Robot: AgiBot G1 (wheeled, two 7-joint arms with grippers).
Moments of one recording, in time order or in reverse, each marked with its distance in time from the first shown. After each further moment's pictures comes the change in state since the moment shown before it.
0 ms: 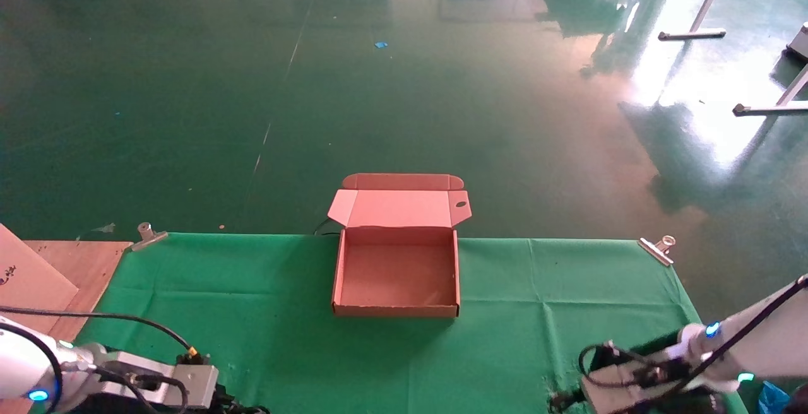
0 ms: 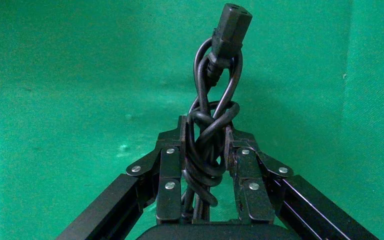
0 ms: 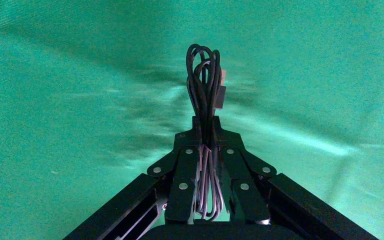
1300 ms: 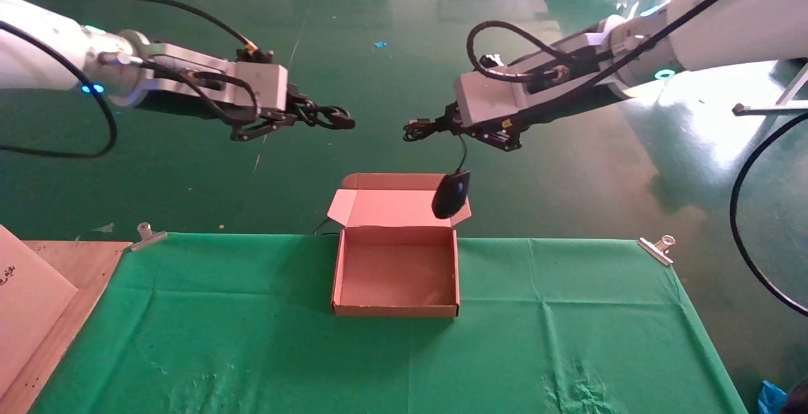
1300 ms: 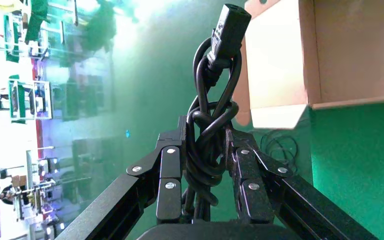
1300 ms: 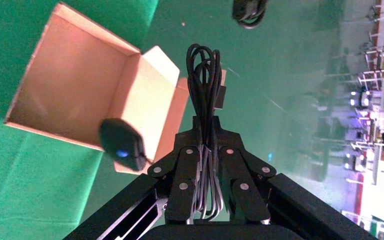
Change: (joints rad) left arm -0.466 0.183 -0.038 -0.064 -0.036 -0.141 -0.023; right arm 0.476 -0.191 0.082 0.063 0.118 -0.059 0.151
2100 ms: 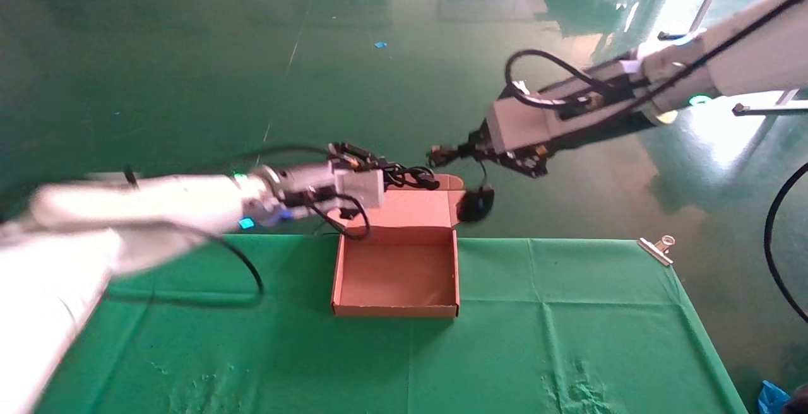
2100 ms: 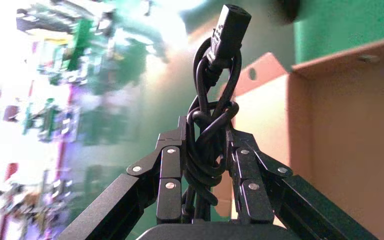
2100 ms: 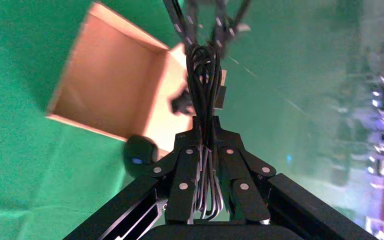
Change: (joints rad) left arm 0.438 0.120 -0.168 -0.115 -0.304 -0.350 0.343; right arm 0.003 0.041 -0.004 -0.032 0.007 -0.070 -0.038
